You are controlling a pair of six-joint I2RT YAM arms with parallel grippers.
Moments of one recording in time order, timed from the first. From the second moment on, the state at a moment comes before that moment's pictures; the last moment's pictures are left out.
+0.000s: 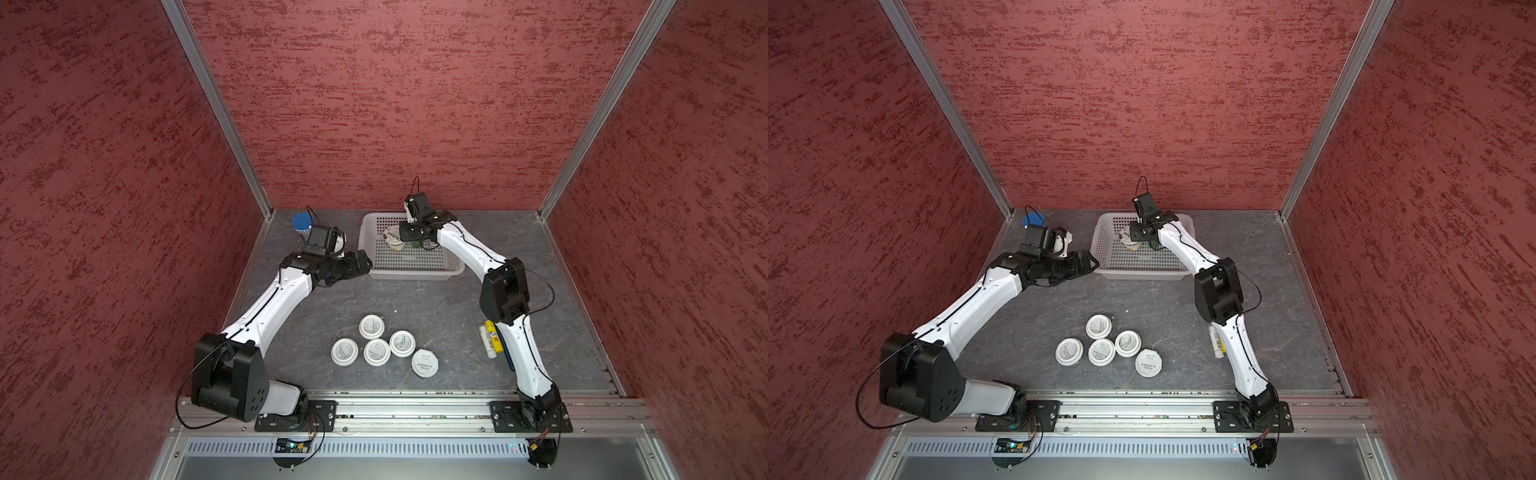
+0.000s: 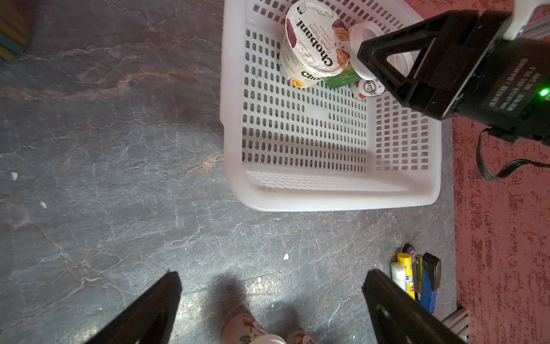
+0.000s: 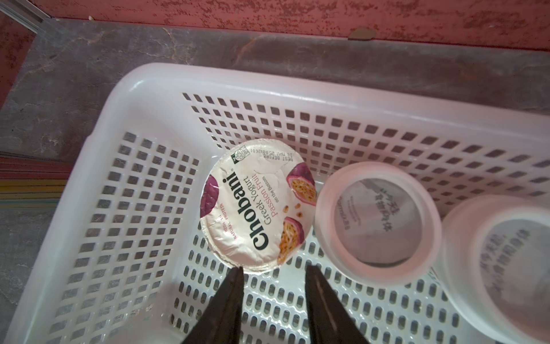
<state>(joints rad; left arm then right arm) -0.25 1.41 1.13 -0.63 0.29 -0.51 0.52 2.36 2.23 -0.71 0.01 0.33</state>
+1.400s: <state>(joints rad) -0.37 1.40 1.15 -0.68 0.06 -0.52 0.62 1.88 1.66 -0.57 0.00 0.28</state>
